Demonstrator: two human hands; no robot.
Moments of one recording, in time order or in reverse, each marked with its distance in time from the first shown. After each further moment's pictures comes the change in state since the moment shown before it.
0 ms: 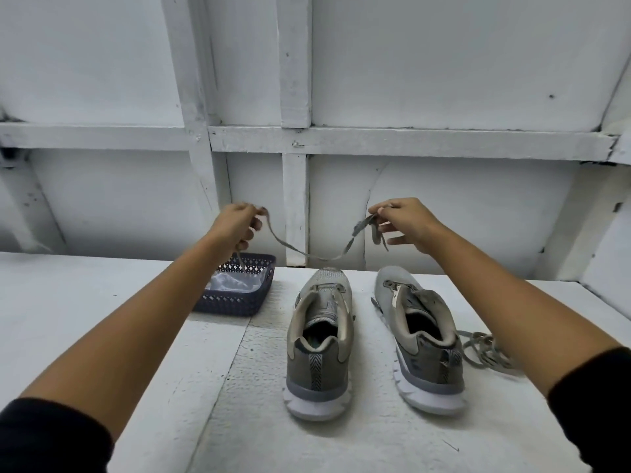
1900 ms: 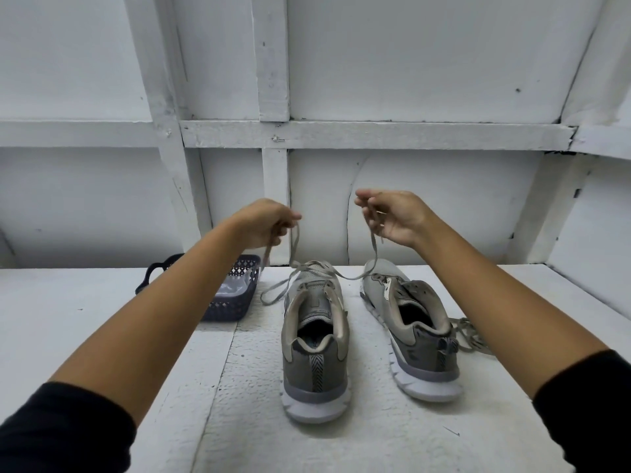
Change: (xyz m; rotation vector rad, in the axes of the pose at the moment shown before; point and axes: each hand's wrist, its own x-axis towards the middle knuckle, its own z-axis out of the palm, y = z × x) left_hand 0.008 0.027 0.046 0.016 -0.433 -0.103; right_hand -0.008 -0.006 0.004 0.586 -0.040 0.124
